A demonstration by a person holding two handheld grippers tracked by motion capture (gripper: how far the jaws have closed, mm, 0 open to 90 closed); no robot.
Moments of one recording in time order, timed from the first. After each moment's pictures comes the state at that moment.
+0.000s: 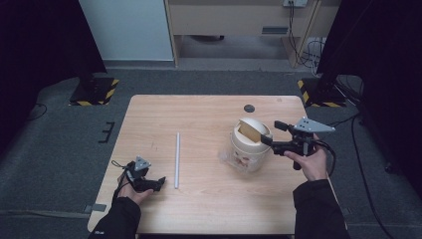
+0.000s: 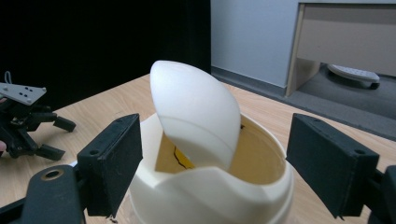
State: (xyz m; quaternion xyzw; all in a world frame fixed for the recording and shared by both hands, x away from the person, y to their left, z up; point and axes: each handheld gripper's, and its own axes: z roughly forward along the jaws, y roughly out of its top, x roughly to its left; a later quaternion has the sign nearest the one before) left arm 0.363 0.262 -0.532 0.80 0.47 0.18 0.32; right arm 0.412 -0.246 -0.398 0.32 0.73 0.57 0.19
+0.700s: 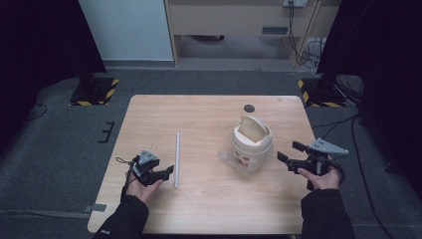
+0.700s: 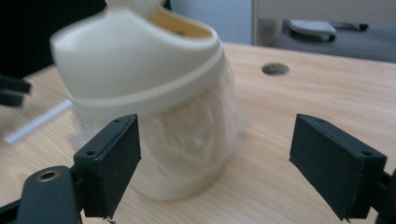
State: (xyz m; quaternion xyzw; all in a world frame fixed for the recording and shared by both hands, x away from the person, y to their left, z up) left arm 0.369 0.223 -0.503 0.75 0.50 0.18 0.38; right arm 0.386 -0.295 -0.459 0.41 0.72 0.52 0.20
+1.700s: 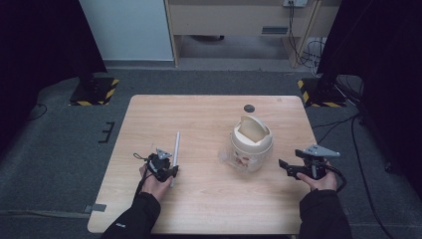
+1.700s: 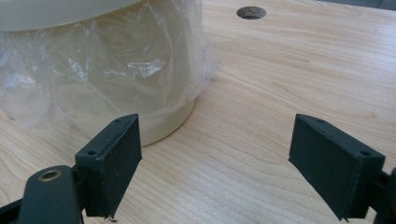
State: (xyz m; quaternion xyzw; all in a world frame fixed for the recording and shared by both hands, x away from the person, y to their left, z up) left arm 0.386 0.195 -0.519 0.78 0.52 0.18 0.29; right arm 0.387 -0.300 -0.485 0.45 0.75 0.44 0.20
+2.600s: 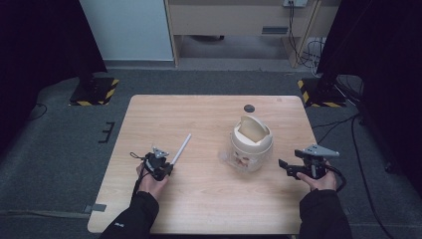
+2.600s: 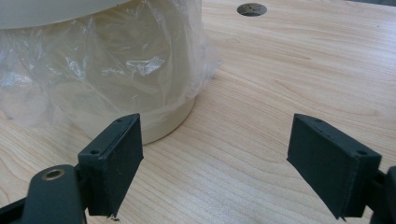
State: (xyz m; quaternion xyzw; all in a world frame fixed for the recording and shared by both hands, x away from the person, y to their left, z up) left arm 0.386 0.203 -0.513 0.78 0.53 0.18 0.29; right arm 0.388 -0.299 -0.485 0.45 0.75 0.43 0.20
